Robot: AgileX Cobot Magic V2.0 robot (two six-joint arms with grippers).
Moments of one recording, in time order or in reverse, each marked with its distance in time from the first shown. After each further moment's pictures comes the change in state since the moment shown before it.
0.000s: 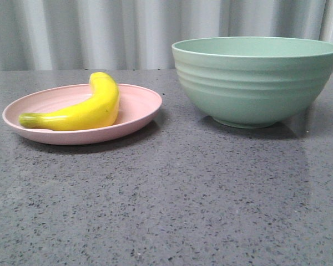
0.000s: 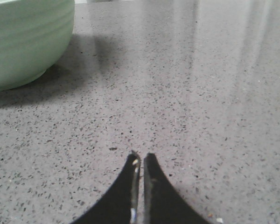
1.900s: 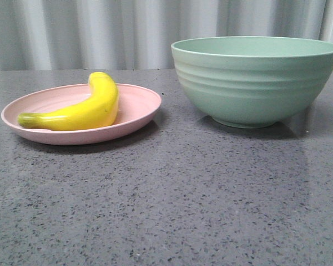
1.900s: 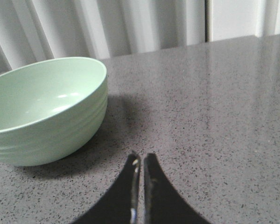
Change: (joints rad) left arm -0.009 0.050 -0.243 -0.039 -0.028 0.000; right arm 0.000 0.117 -0.279 0.113 0.080 0.000
